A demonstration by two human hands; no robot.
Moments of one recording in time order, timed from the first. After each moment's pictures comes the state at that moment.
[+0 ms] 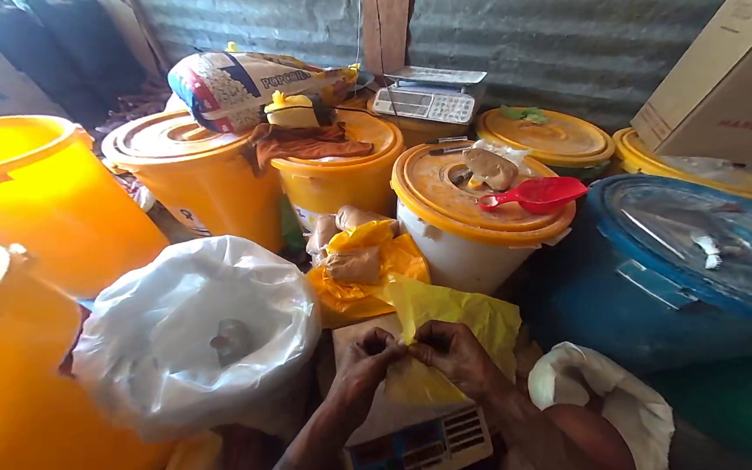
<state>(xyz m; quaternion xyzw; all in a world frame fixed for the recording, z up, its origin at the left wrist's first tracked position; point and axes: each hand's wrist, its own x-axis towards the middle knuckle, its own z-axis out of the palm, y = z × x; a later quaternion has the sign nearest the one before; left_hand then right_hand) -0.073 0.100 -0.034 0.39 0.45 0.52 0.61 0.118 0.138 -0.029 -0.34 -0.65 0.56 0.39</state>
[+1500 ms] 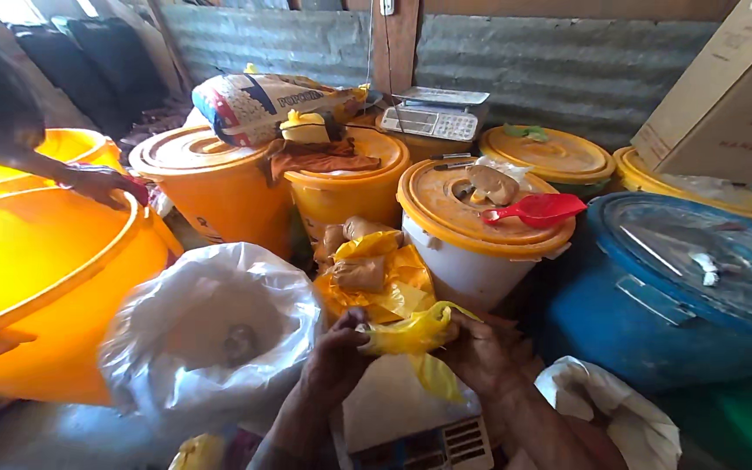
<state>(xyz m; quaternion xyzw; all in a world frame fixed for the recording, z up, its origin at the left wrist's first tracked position) -0.118 0.110 -0.012 0.31 0.24 0.59 0.70 0.119 0.153 -0.014 -0.31 -0.22 0.78 0.49</state>
